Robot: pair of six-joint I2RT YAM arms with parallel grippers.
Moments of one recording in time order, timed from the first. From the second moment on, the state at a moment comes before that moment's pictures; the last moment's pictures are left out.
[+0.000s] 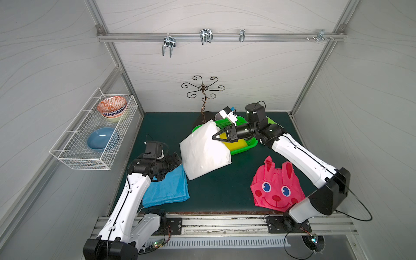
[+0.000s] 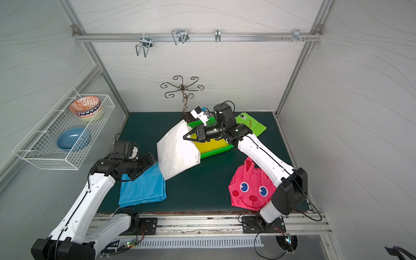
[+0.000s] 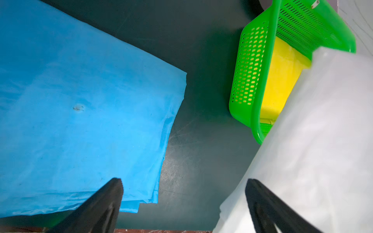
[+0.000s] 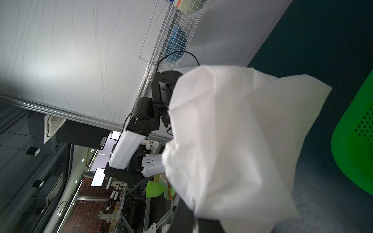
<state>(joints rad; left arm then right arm) -0.06 0.98 0.91 -0.99 0.21 -0.70 0.66 1.58 1.56 -0.38 -1.04 0.66</state>
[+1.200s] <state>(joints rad) -0.17 1.23 0.89 -0.76 0.35 -0.75 0.27 2.17 1.88 -0.66 -1.14 0.28</state>
